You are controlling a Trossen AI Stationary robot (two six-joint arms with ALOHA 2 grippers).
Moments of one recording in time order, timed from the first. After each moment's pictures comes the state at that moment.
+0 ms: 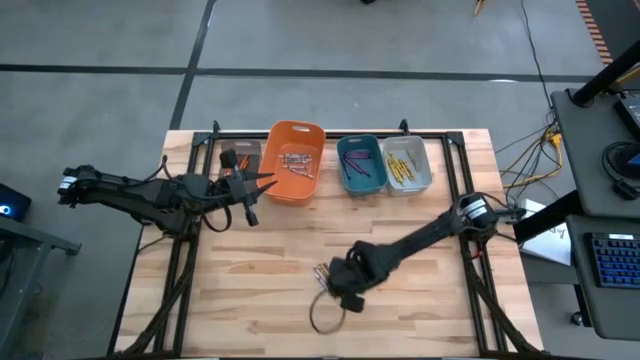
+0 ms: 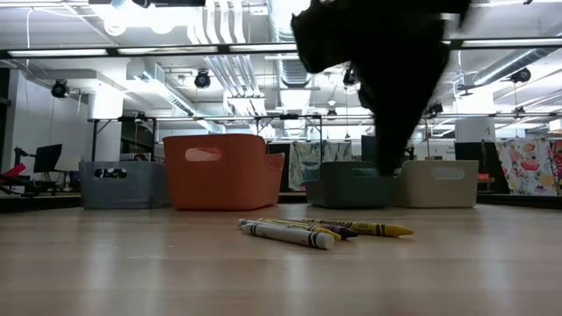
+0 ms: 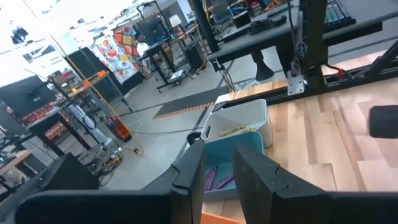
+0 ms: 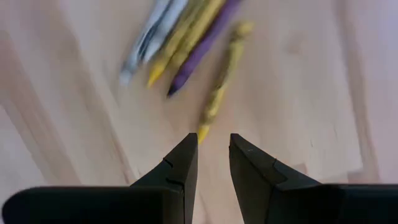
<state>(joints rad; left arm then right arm) -0.17 0.85 0.75 -0.01 -0.59 0.38 0.40 2.04 1.59 -0.95 0.06 0.66</state>
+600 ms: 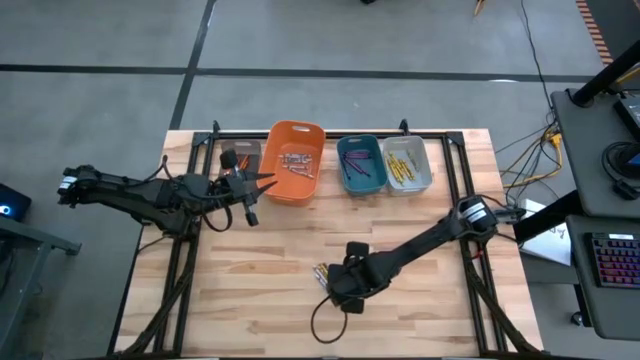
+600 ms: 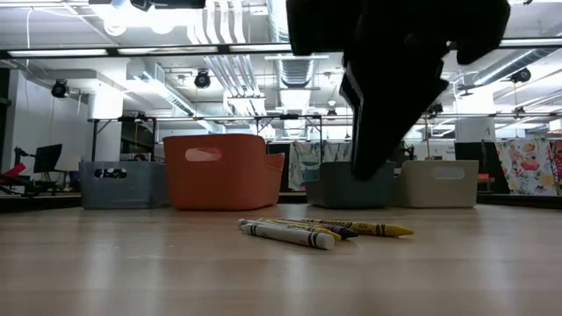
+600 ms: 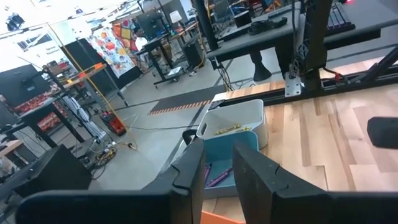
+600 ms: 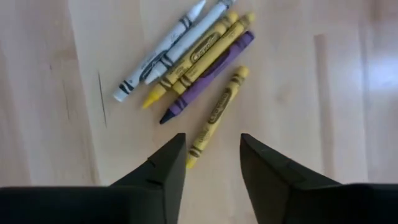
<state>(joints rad) -0.17 0.85 0.75 -0.02 -0.59 0.32 0.43 2.06 1.58 -0.88 0.21 0.53</state>
